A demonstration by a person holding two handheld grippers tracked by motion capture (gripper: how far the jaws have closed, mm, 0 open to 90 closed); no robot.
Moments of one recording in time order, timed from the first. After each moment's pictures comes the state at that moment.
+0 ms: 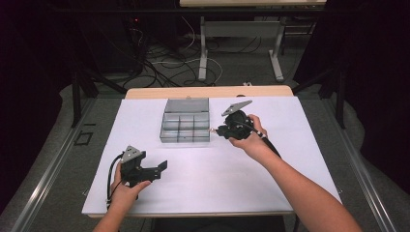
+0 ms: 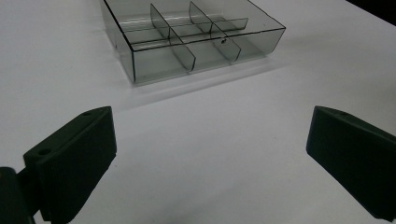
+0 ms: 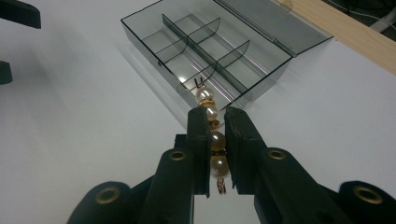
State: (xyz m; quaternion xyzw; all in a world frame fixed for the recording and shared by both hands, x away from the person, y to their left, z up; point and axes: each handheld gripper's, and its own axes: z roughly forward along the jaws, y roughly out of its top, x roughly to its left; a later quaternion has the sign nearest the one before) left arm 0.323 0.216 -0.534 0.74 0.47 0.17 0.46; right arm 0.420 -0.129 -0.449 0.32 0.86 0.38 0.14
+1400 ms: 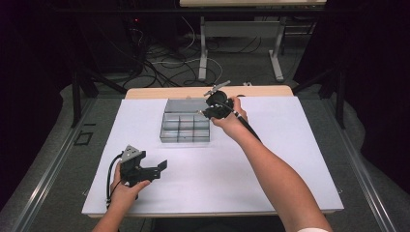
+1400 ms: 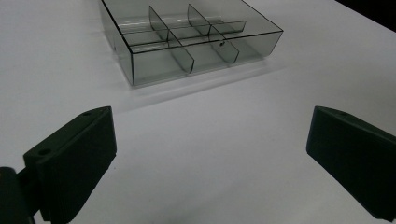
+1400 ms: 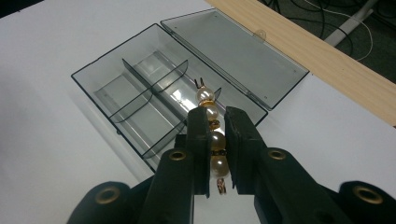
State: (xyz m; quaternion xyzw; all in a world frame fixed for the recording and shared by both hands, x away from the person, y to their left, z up) left arm 0.324 0.217 -0.533 0.74 0.46 0.16 0.47; right arm 0.484 -0.080 -0.438 0.35 0.85 0.35 0.17
